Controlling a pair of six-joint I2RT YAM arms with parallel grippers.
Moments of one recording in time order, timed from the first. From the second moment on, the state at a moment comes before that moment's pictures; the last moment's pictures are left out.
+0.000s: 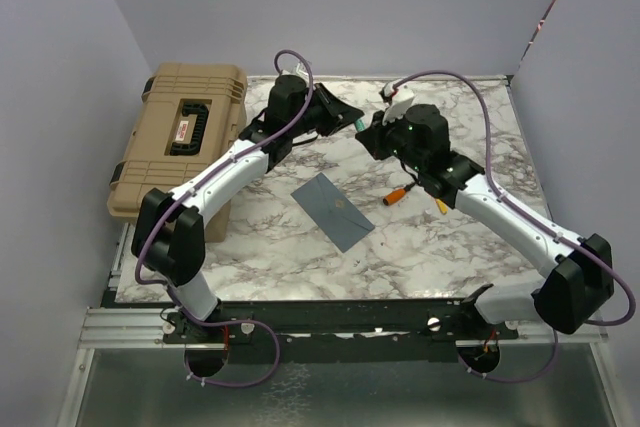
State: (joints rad) left arm -0.55 1.66 1.38 0.06 0.32 -1.11; right arm 0.57 1.33 1.11 -0.04 -0.06 0.15
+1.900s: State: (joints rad) left arm -0.58 1.35 1.09 0.37 0.37 -0.54; right arm 0.57 1.22 1.10 -0.01 -0.26 0.43
